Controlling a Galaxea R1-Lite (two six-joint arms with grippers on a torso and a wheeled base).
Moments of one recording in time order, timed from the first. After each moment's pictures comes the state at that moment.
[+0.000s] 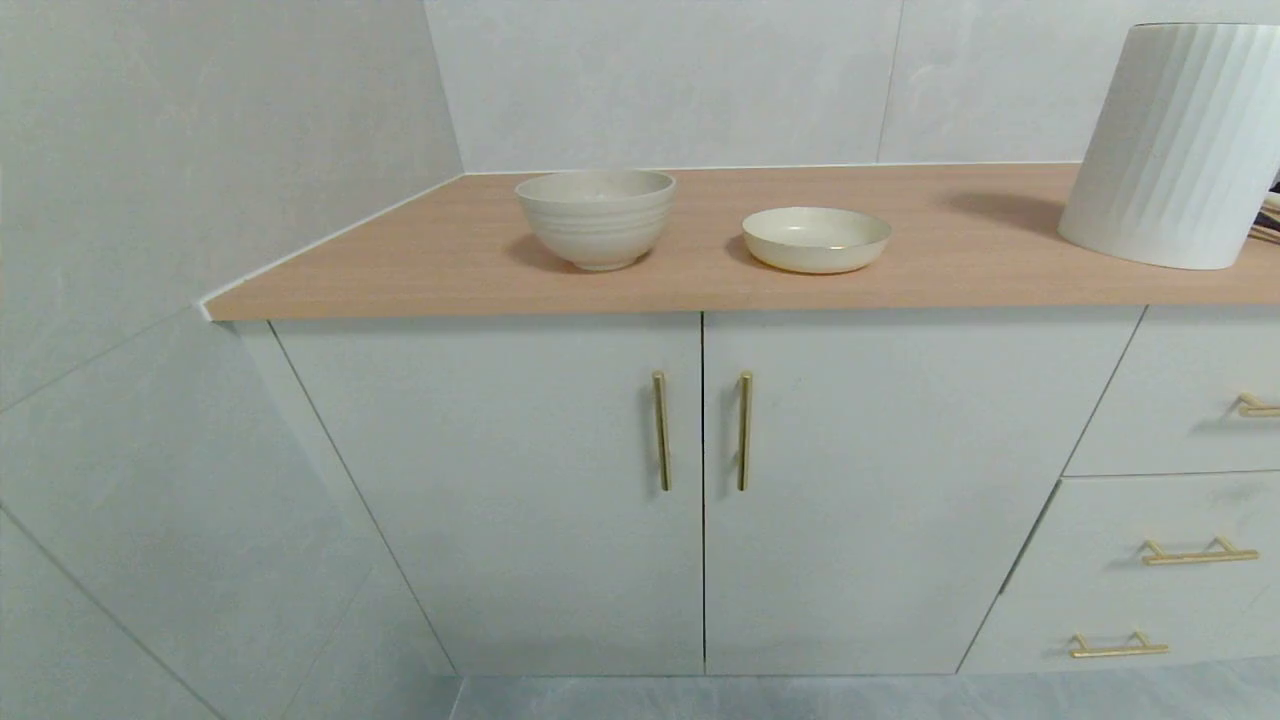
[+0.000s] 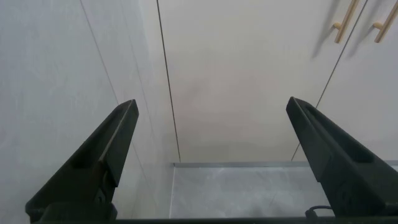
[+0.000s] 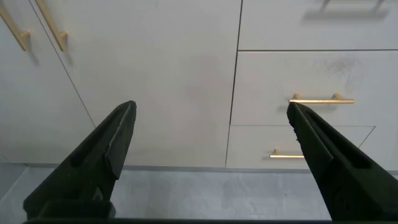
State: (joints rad) left arm 0.00 0.00 0.00 0.00 -0.02 0.00; right arm 0.00 0.00 0.00 0.00 0.02 0.00
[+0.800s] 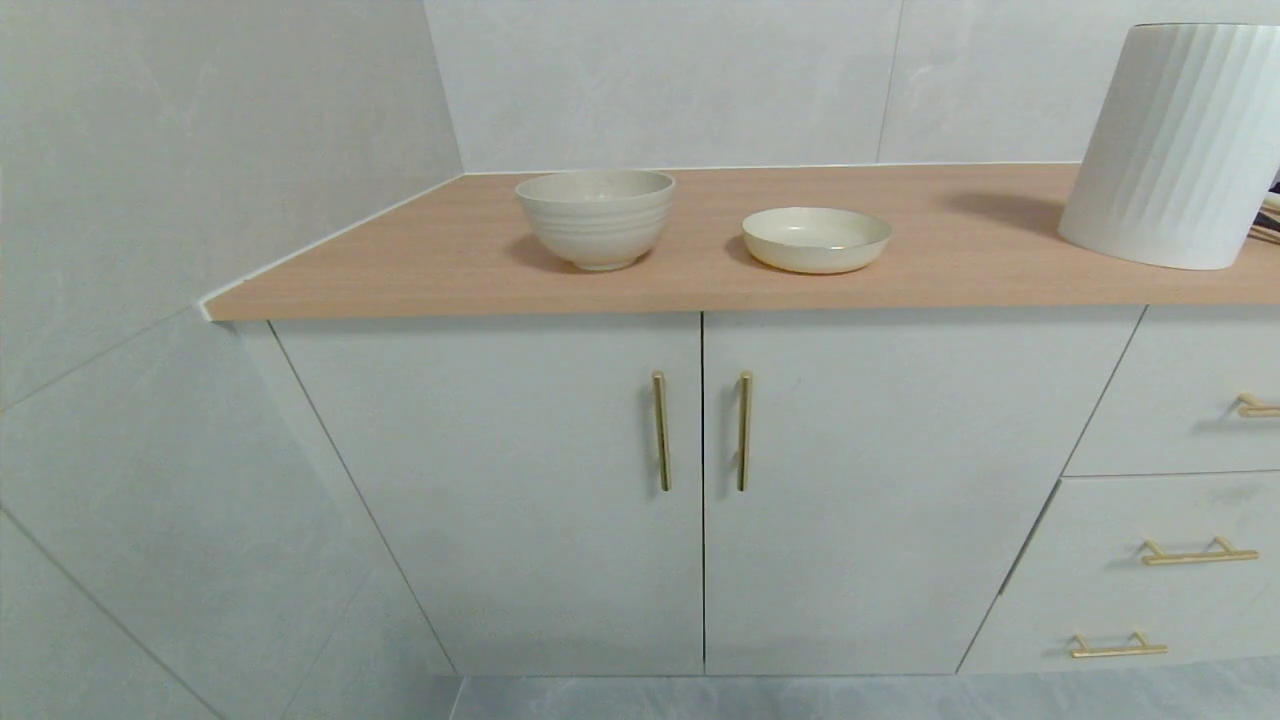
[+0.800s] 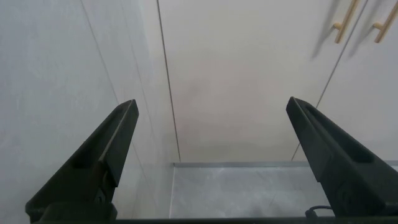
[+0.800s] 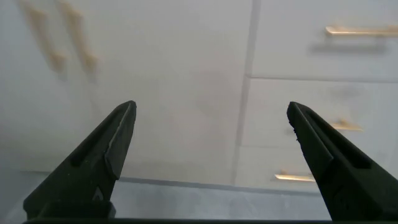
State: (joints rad) left arm 0.00 0.00 0.00 0.00 -0.02 0.00; right arm 0.02 0.04 -0.13 0.02 0.07 0.01
